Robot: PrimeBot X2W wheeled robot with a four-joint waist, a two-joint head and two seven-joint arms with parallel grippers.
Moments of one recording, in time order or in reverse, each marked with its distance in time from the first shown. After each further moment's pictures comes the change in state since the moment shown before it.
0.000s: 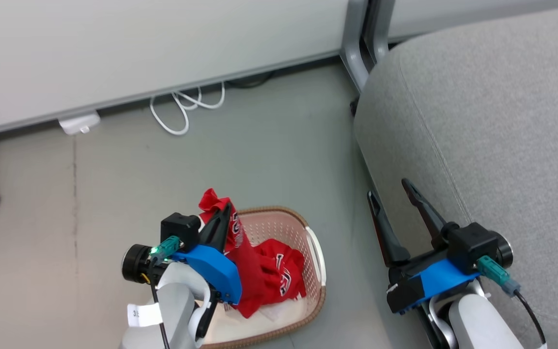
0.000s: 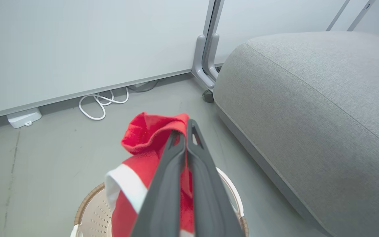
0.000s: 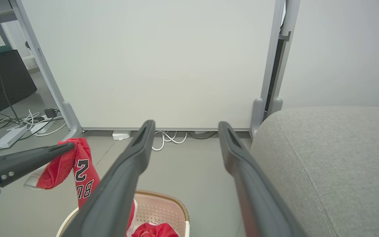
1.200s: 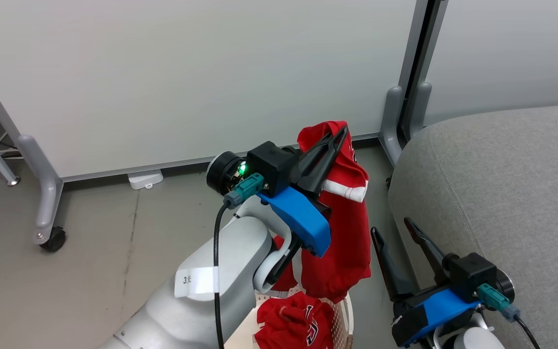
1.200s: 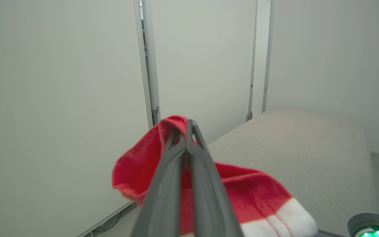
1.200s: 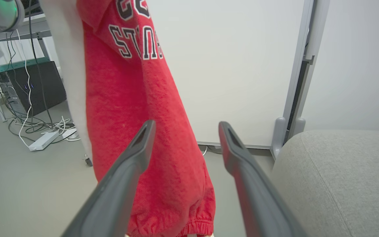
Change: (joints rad) left arm -0.262 -0.001 -0.437 -0.315 -0.292 0.080 0.000; right arm 0.134 0.000 -0.012 -0.029 0.020 0.000 0.056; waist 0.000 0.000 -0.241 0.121
